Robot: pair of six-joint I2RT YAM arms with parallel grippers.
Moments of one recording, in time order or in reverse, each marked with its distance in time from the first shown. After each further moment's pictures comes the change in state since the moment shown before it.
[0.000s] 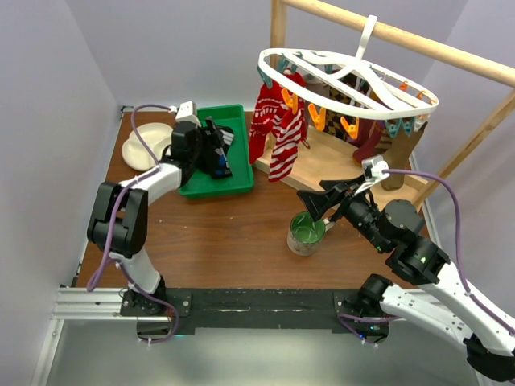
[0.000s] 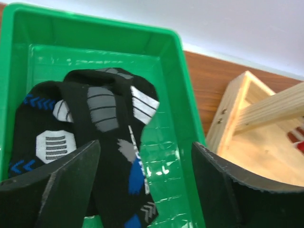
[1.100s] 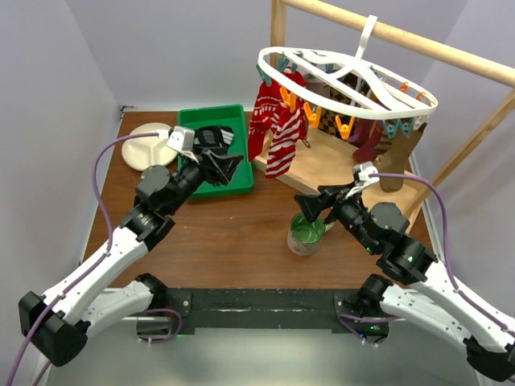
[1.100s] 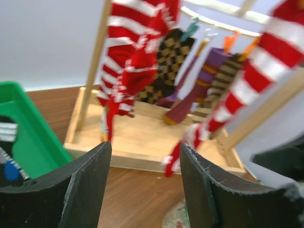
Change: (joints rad) left arm -0.317 -0.795 -0.261 -0.119 0.140 0.010; right arm 0.000 0.000 -0.100 0.035 0.047 -0.013
